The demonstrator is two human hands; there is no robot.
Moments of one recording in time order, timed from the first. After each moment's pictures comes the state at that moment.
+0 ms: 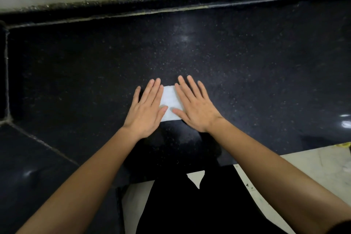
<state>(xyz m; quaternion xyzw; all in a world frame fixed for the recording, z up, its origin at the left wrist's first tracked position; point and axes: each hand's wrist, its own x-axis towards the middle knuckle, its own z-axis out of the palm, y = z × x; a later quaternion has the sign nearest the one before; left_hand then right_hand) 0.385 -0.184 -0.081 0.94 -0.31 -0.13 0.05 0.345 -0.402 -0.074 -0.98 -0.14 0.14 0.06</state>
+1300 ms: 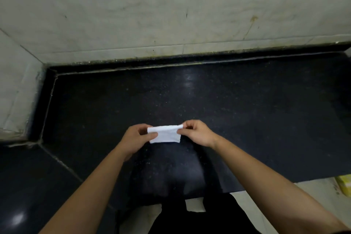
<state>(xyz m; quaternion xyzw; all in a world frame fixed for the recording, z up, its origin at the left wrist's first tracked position) 0.383 -0.170 -0.001 0.80 0.08 -0.30 0.52 0.358 -0.413 -0.012 -0.80 0.13 0.28 0.52</state>
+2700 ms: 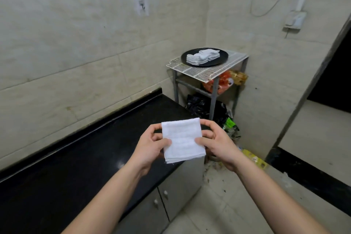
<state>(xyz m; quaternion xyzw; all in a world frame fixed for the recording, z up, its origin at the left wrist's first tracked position) 0.075 -0.692 0.224 0.67 -0.23 -0.35 0.62 -0.079 -0.849 0.210 -0.63 0.26 -0.18 0.71</state>
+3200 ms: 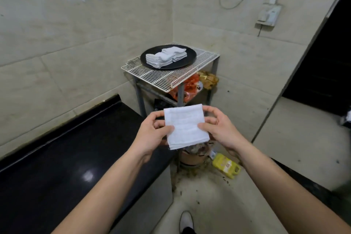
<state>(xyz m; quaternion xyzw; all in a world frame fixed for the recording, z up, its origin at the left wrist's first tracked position) 0.076 -0.959 0.208 0.63 -0.28 -0.38 0.62 -0.092 -1.102 0.199 -0.65 0.33 -0.24 0.64</state>
